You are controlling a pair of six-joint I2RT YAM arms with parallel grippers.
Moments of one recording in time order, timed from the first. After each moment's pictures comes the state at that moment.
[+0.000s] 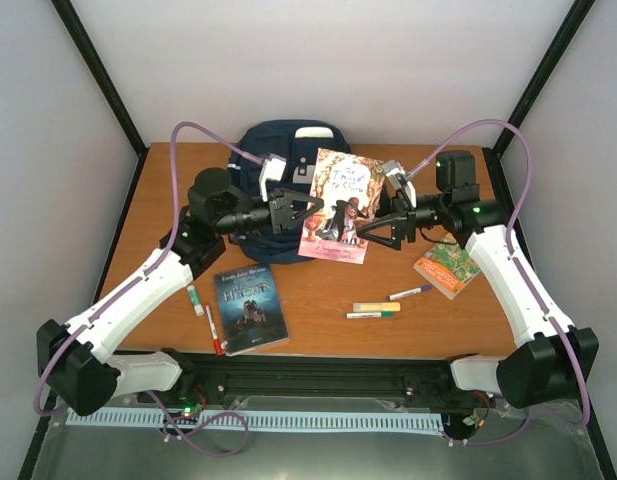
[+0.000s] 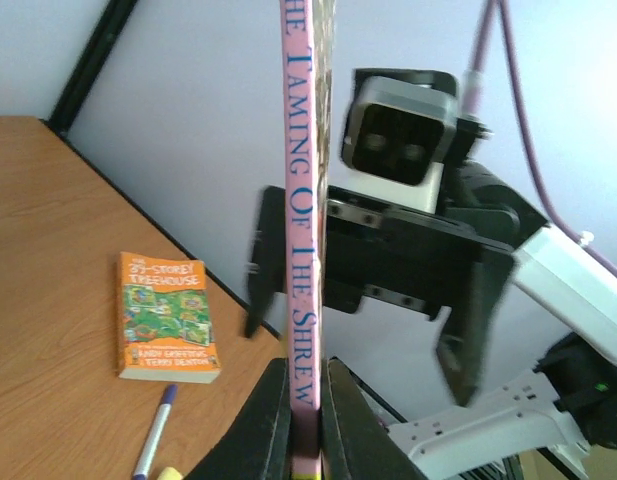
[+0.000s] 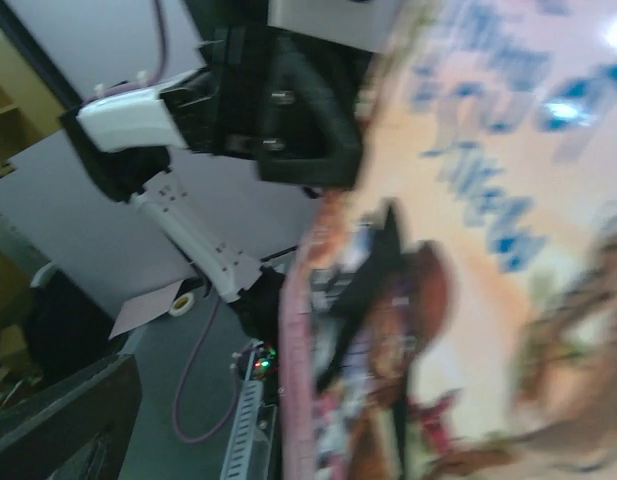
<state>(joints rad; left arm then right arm) -0.60 1.22 1.10 0.08 0.74 -0.67 0.23 1.29 1.24 -0.57 -1.40 -0.18</state>
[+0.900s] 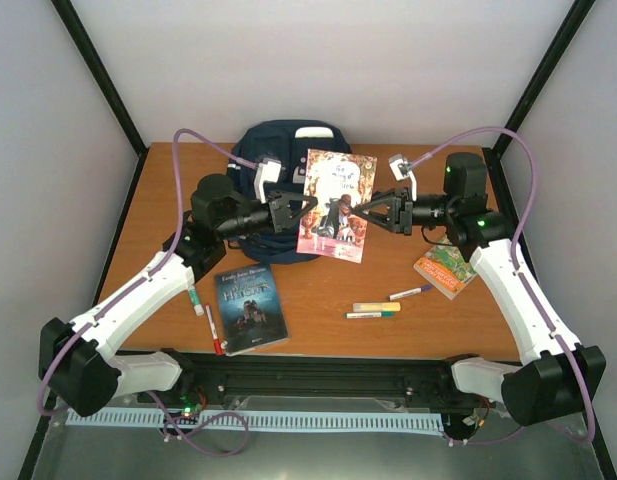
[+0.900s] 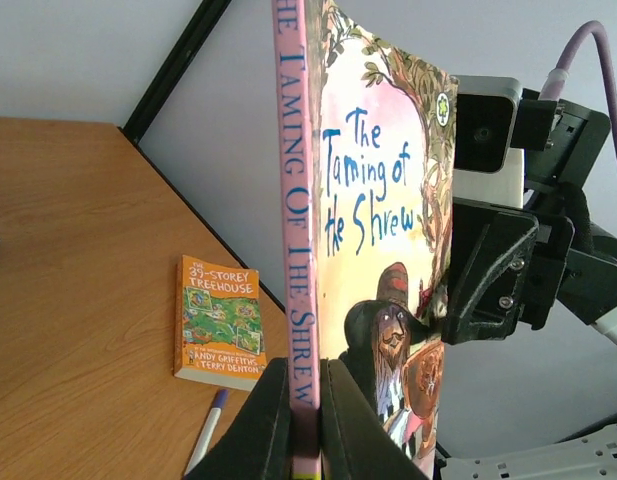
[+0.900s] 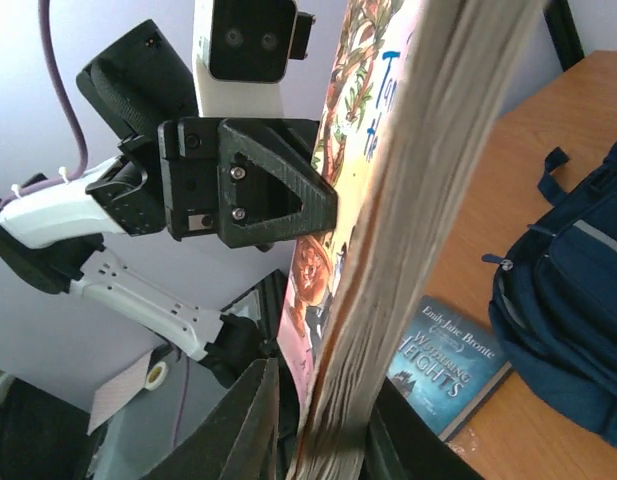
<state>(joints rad) -0.56 1.22 1.02 0.11 0.61 -0.67 0.23 1.21 1.17 -0.38 -1.24 0.21</state>
